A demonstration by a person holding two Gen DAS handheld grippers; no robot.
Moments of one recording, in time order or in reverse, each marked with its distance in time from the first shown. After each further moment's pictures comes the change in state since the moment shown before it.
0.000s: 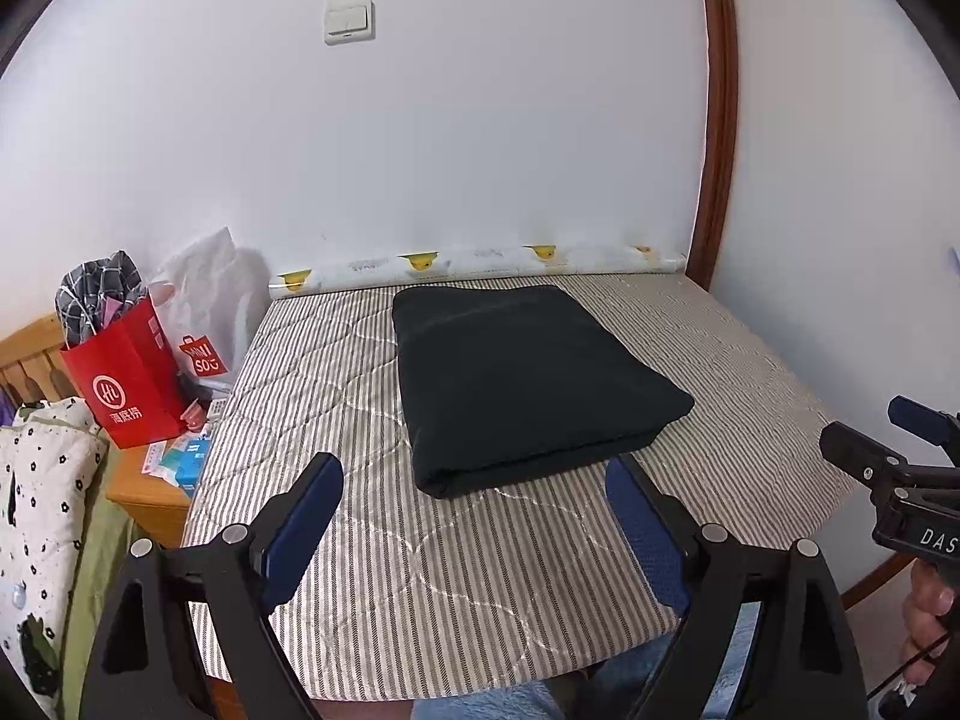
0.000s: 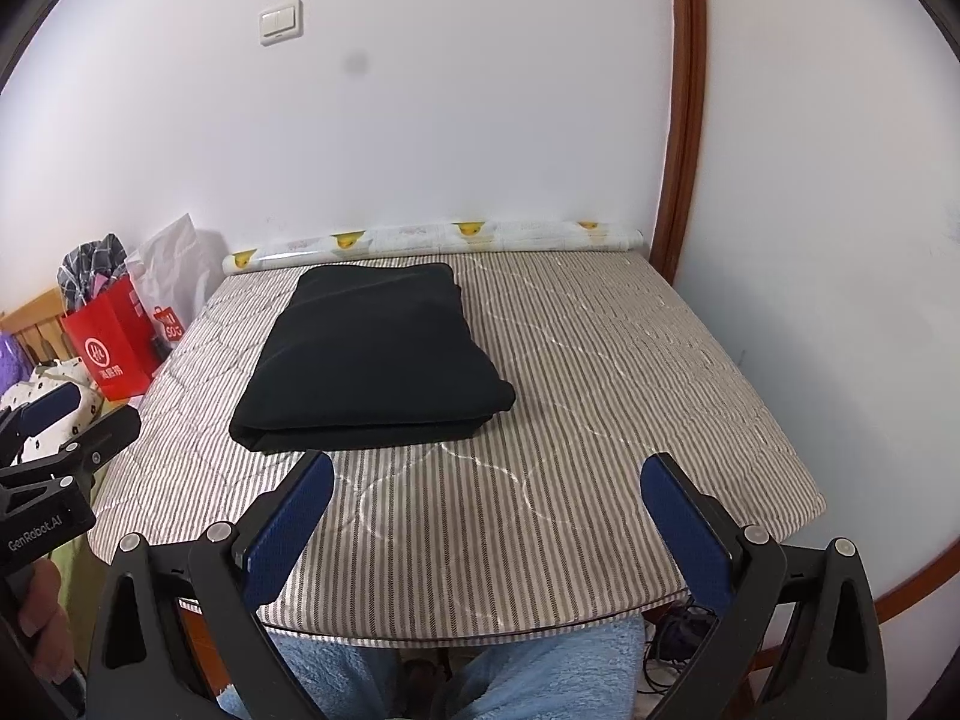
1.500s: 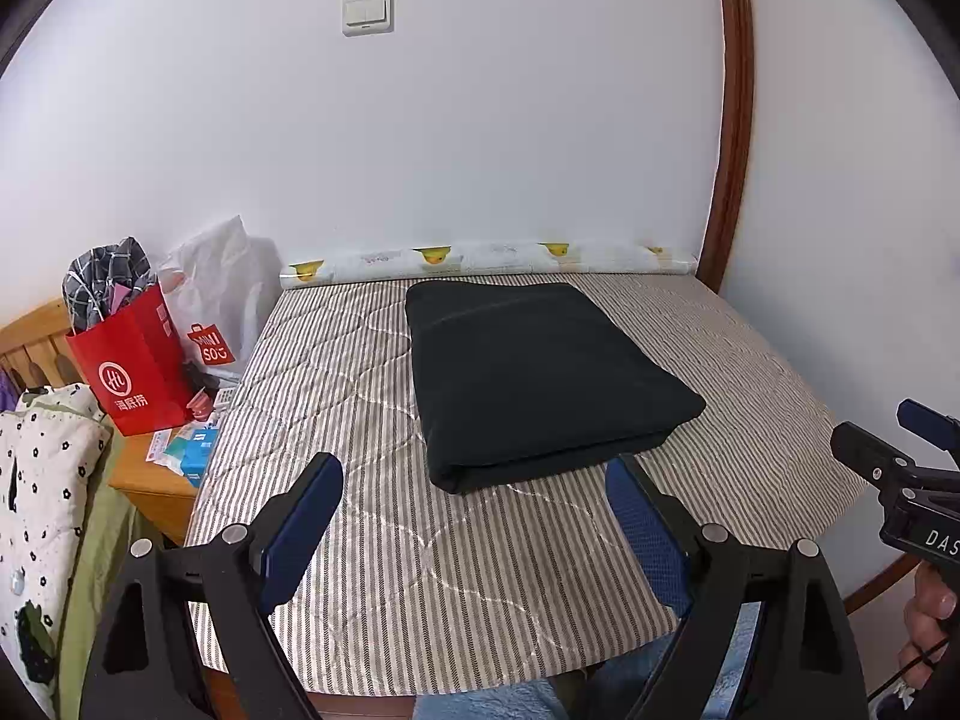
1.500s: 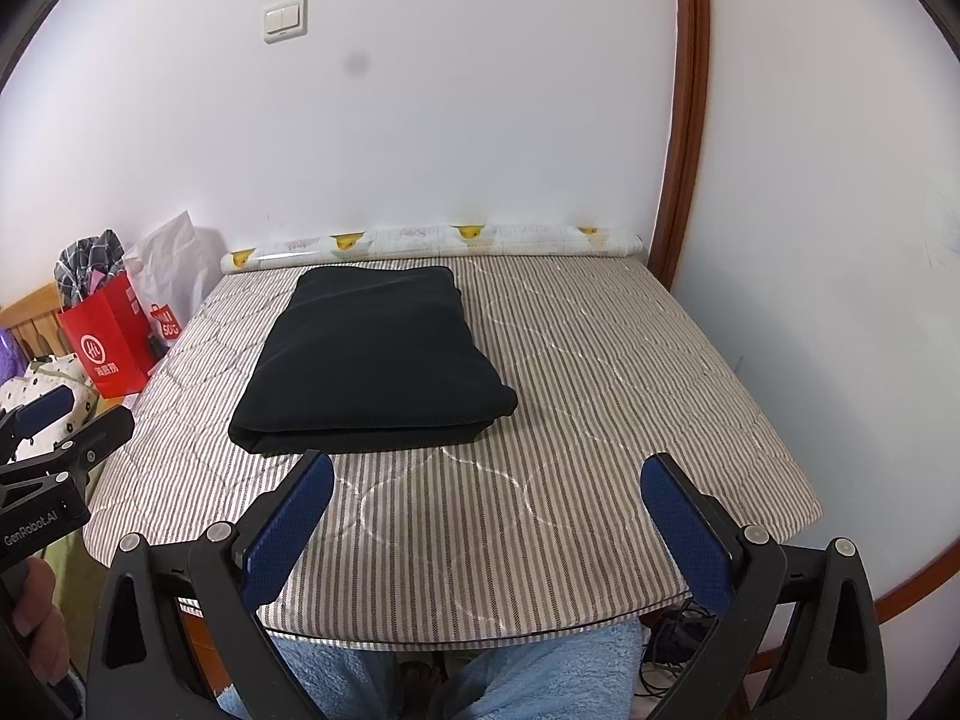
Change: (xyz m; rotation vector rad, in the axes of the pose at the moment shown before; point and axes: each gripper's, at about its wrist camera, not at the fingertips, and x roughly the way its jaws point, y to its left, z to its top) left arm -0.001 0.009 -0.002 -0.026 0.012 0.012; right arm 0.000 0.005 0.001 -0.013 -0.006 -0.013
